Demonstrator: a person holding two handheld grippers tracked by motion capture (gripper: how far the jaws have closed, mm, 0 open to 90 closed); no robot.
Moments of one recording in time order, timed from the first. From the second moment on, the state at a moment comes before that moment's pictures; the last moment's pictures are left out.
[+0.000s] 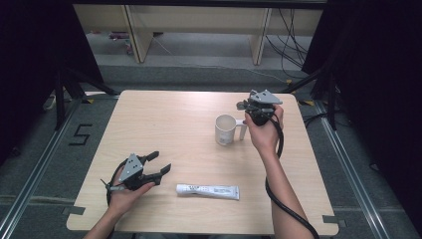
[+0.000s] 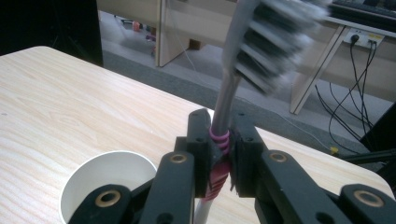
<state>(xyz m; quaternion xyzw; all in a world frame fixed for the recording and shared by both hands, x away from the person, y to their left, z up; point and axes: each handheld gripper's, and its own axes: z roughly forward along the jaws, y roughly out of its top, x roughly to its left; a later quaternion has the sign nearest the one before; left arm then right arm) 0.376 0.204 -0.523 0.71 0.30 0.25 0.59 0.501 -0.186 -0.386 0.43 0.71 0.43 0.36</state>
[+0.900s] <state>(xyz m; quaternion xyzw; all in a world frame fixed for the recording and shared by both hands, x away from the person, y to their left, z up) 0.376 0.204 -0.523 0.71 0.30 0.25 0.59 0.505 -0.189 -0.402 0.43 0.72 0.42 0.36</state>
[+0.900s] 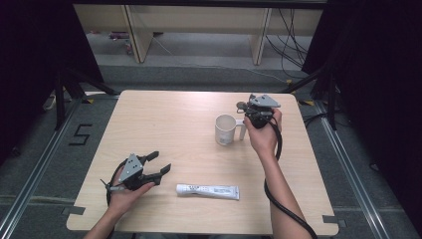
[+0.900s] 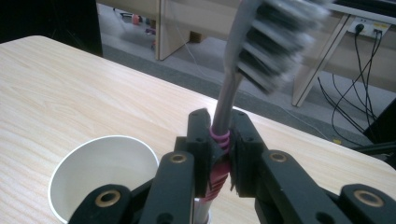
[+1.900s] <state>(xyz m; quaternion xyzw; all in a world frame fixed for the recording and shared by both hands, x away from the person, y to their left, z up) 0.376 0.204 -0.523 0.71 0.30 0.25 0.59 0.509 -0.186 -0.420 0.43 0.72 0.41 0.35</state>
